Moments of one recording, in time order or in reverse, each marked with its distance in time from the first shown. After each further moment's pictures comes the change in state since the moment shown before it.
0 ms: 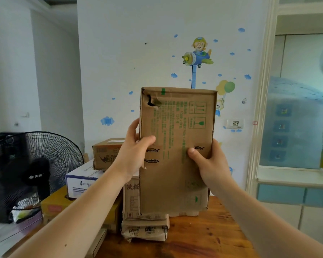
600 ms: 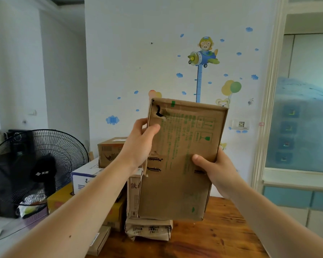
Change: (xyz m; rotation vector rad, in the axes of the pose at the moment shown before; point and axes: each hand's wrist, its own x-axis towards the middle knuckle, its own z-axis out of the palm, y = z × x) left_hand 0.006 0.015 -0.002 0.072 0.029 -0.039; right_hand 0.004 0.008 -0.004 0.069 -0.137 0.125
